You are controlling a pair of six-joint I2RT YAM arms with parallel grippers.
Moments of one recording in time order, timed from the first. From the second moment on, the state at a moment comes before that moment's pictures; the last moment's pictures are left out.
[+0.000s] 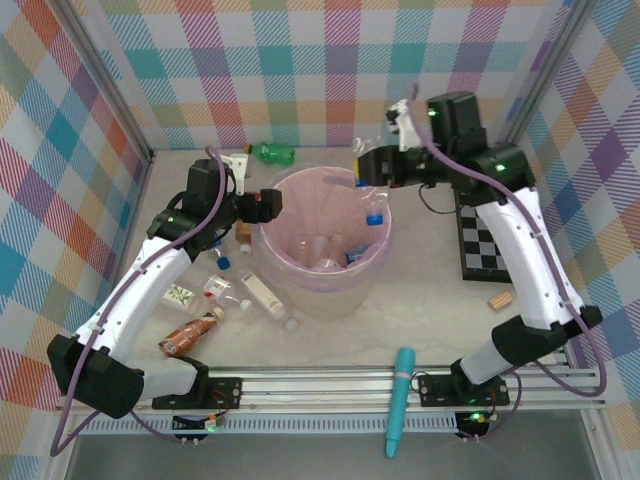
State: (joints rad) left arm -0.36 1.25 1.25 -0.58 0.06 -0.23; right arm 0.55 1.59 2.10 -1.19 -0.40 0.26
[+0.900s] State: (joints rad) left arm -0.36 1.26 1.25 -0.57 0.04 -0.23; right arm 0.79 1.95 1.95 -1.09 -0.27 0.29
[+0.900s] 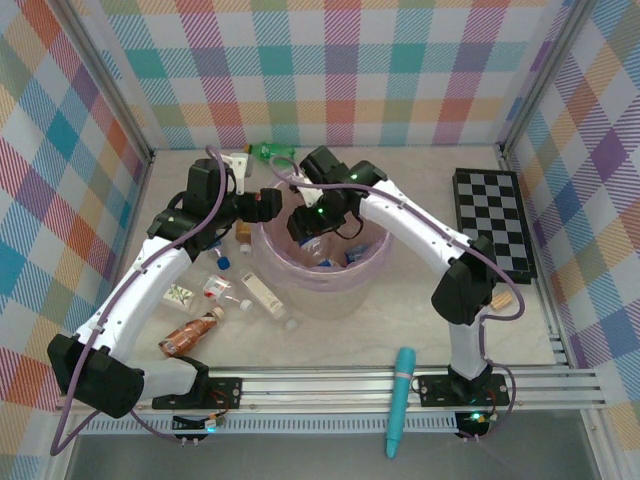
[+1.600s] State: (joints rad) left arm -0.37 1.26 1.25 -0.57 0.03 -0.23; right arm 0.79 1.98 1.80 -0.97 -0.26 0.37
